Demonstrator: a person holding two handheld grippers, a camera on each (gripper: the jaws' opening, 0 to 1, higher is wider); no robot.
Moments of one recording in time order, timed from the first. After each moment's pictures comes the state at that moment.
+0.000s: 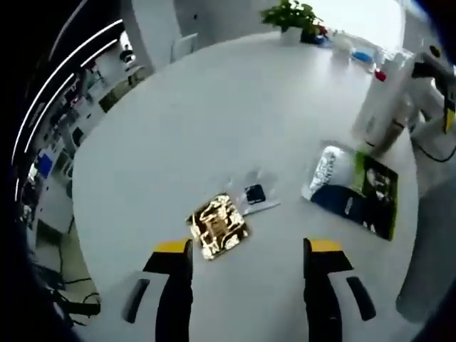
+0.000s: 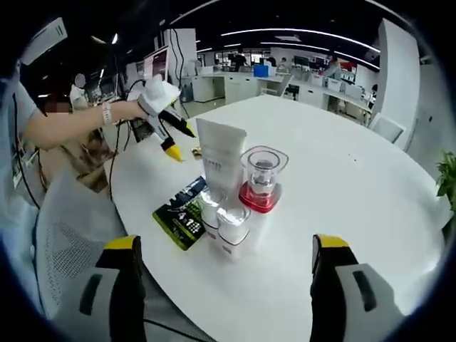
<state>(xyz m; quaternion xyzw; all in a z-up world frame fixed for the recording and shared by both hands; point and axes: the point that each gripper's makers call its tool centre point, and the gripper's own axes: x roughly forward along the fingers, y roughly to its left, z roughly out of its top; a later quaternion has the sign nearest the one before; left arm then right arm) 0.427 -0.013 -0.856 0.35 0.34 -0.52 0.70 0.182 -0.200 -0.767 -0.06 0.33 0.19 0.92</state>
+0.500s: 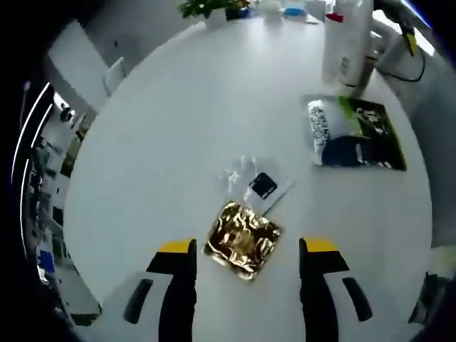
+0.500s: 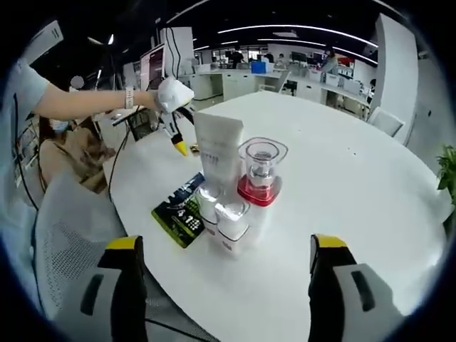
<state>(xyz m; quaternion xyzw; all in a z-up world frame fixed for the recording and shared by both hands) 0.446 -0.032 -0.876 0.49 0.26 -0.63 0.54 0.179 -0.204 -0.773 -0.05 0.34 0.18 0.92</state>
